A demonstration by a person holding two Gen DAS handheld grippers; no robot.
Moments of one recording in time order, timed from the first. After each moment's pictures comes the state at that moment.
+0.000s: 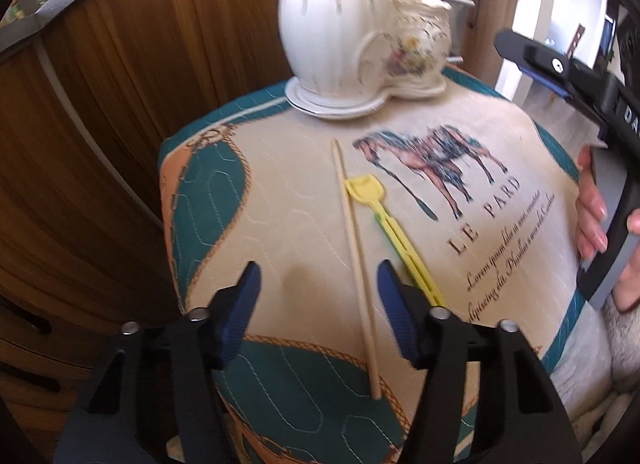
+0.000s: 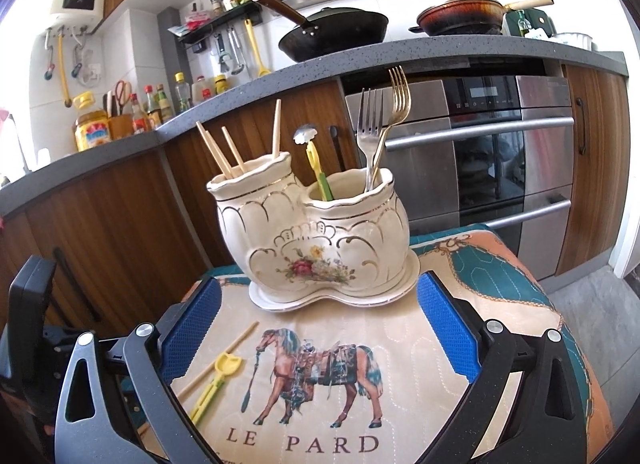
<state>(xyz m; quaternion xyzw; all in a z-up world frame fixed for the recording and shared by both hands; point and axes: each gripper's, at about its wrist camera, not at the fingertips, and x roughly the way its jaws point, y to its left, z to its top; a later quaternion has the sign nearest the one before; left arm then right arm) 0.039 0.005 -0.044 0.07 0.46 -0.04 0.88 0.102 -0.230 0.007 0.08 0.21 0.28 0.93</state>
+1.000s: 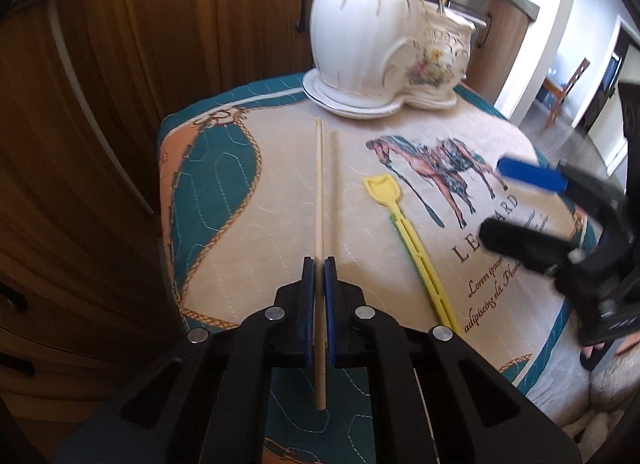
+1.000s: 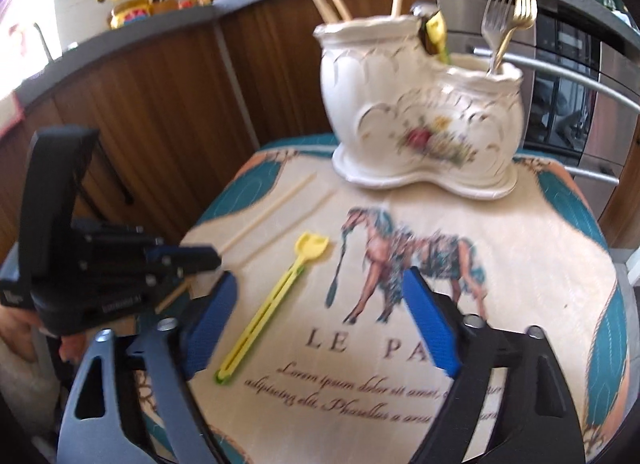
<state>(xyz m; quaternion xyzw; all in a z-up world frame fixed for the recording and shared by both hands) 0.041 0.031 -0.047 -0.01 0.46 -0.05 0.89 0.067 -0.157 -0.016 -0.04 0.38 0.36 0.85</state>
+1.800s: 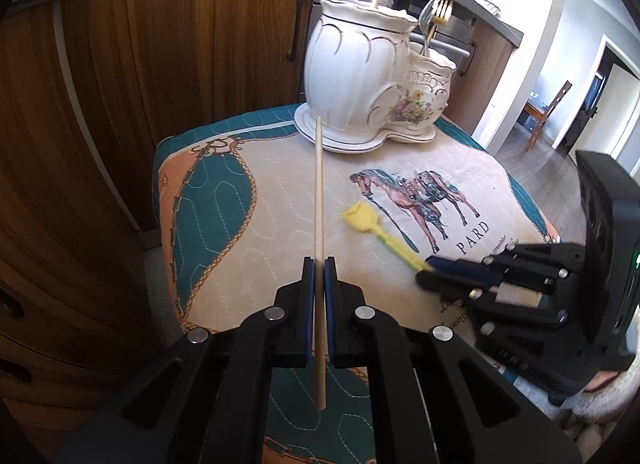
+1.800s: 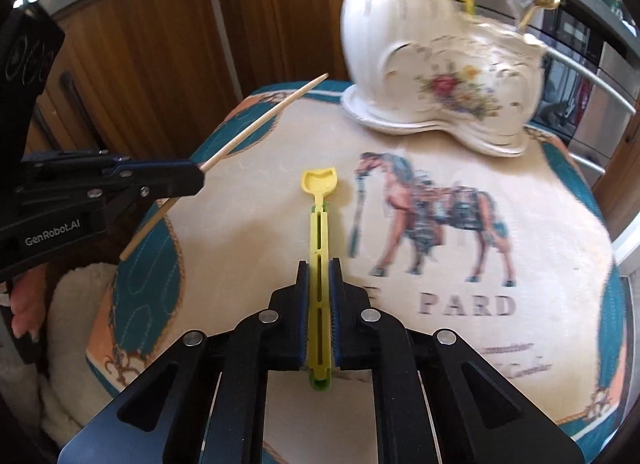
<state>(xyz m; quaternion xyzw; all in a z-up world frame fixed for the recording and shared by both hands) 0.036 0.036 -0.028 -0.03 0.42 -0.08 0.90 0.047 -0.138 -0.035 -0.10 0.42 0.31 0.84</state>
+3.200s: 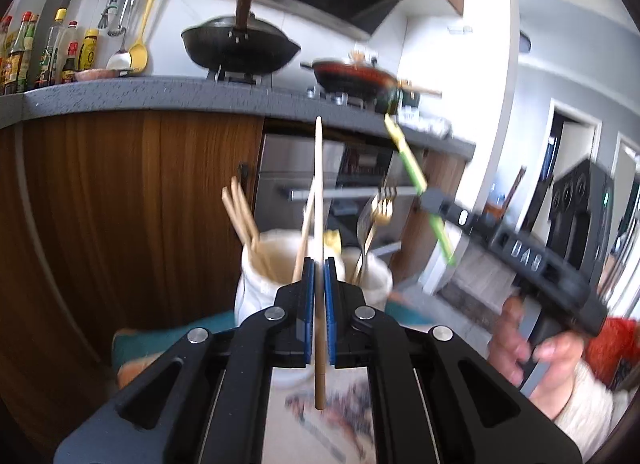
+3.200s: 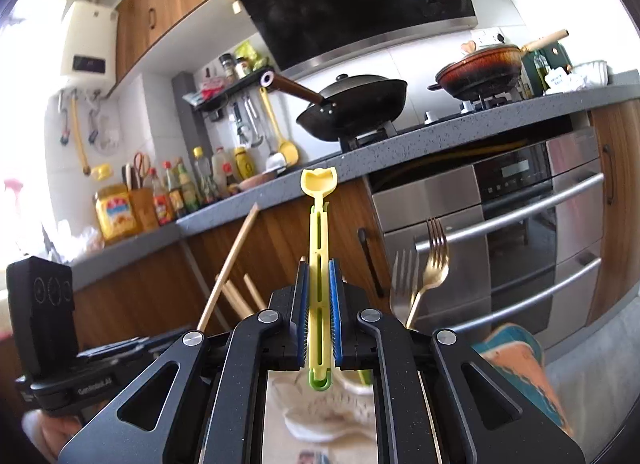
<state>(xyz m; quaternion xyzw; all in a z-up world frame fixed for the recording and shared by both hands) 0.105 0.009 0.088 -0.08 0.19 -0.14 0.97 0.164 -0.231 0.101 0.15 0.12 0.32 0.93</state>
